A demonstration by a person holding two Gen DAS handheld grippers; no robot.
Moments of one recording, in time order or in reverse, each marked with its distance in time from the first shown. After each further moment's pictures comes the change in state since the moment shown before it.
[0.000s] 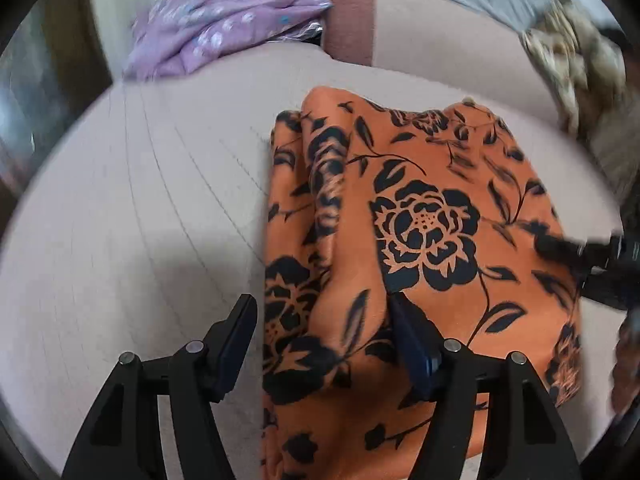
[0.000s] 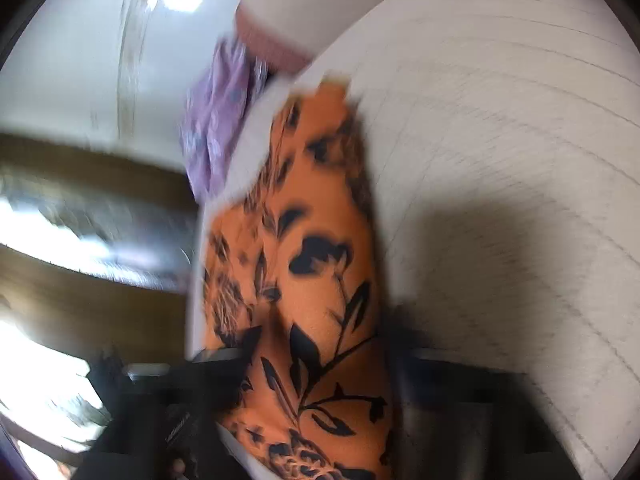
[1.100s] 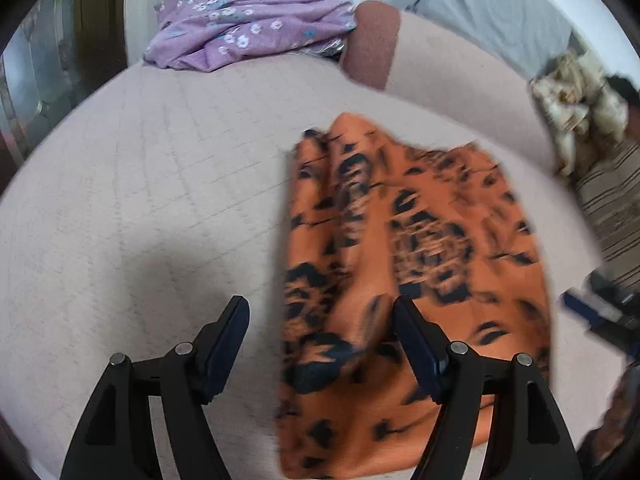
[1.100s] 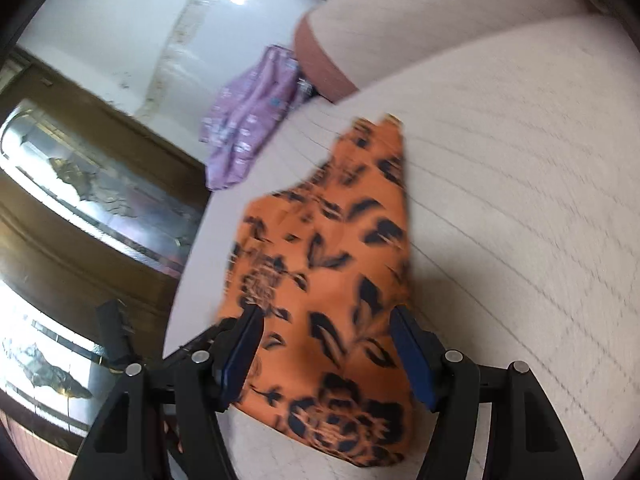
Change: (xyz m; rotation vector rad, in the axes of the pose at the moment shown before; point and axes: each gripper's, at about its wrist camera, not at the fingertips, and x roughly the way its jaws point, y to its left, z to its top) left arm -0.013 0.022 -0.002 -0.083 -0.038 -0.008; right arm -0.056 0.043 -0.032 -0.161 -0.138 -0.020
